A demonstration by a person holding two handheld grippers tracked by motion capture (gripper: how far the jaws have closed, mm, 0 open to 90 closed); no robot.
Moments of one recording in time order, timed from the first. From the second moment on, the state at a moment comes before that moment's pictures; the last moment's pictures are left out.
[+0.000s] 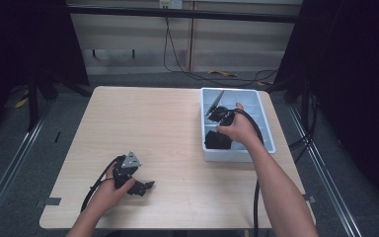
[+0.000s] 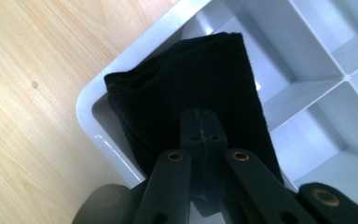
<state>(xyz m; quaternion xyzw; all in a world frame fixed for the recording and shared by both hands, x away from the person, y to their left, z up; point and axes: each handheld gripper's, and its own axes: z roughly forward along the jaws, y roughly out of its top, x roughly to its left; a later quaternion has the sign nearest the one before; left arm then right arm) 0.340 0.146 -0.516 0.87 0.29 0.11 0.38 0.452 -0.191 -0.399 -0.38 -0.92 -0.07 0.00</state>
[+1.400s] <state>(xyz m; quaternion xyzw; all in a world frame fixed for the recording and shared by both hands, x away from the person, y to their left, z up) 0.340 0.146 -0.515 0.87 0.29 0.10 0.37 0.448 -0.196 -0.365 -0.38 -0.92 -0.07 0.00</state>
